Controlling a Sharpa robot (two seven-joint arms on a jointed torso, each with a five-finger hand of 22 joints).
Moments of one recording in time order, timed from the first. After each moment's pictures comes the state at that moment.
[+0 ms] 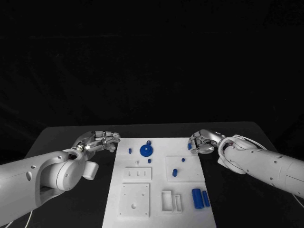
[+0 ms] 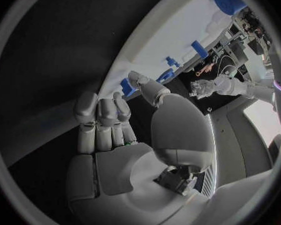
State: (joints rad) left arm 1.37 -0.79 -0.21 1.38 0.01 -0.30 0.28; left_hand 1.44 -0.08 0.17 0.13 0.09 0.82 0.17 0.32 0.42 1.22 0.10 0.11 0.18 1.06 0.01 0.69 0.65 0.07 0.86 -0.08 0.68 1.31; right arm 1.19 -0.71 -0.02 0.93 -1.24 -0.29 0.18; right_hand 1.10 -0.23 0.64 -0.26 0.24 0.85 0.13 0.27 0.44 1.18 0.01 1.20 1.28 1.29 -0.09 1.28 0.98 0.14 1.24 -0.10 1.13 1.31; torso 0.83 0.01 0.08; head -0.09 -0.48
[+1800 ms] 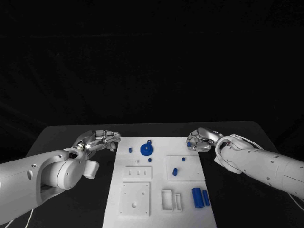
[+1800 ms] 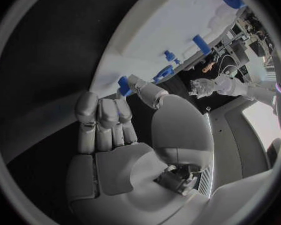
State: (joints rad) left arm 1.37 -0.79 -0.21 1.37 0.01 -0.30 0.27; left_hand 1.44 -0.08 0.17 0.14 0.09 0.82 0.17 0.32 0.43 1.22 0.10 0.11 0.18 1.06 0.01 0.69 0.65 0.07 0.86 -0.08 0.68 1.31; right arm 1.19 -0.69 -0.02 0.94 -1.25 -0.34 0.16; right_hand 1.09 -0.16 0.76 -0.19 0.06 0.99 0.07 0.35 0.45 1.22 -0.02 1.23 1.30 1.30 -0.12 1.27 1.00 0.15 1.24 -0.09 1.13 1.31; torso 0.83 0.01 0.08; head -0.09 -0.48
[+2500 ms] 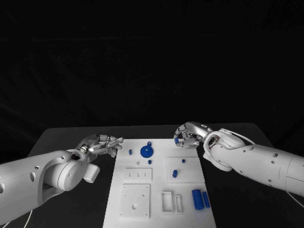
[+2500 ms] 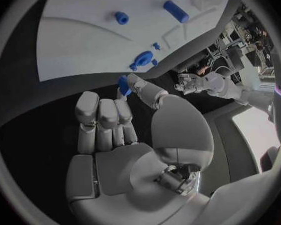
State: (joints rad) left arm 1.37 -0.78 -0.21 1.37 -0.08 -0.27 0.16; left_hand 1.42 -0.09 0.10 0.28 0.07 0.92 0.13 0.33 0.44 1.36 0.04 0.17 0.24 1.11 -0.03 0.76 0.67 0.07 0.89 -0.12 0.73 1.31; right arm 1.25 -0.72 -0.02 1.22 -1.38 -0.38 -0.02; right_hand 1.09 -0.15 0.77 -0.22 0.05 0.99 0.06 0.35 0.45 1.24 -0.03 1.24 1.31 1.31 -0.13 1.27 1.00 0.16 1.25 -0.10 1.13 1.31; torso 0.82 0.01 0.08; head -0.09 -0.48
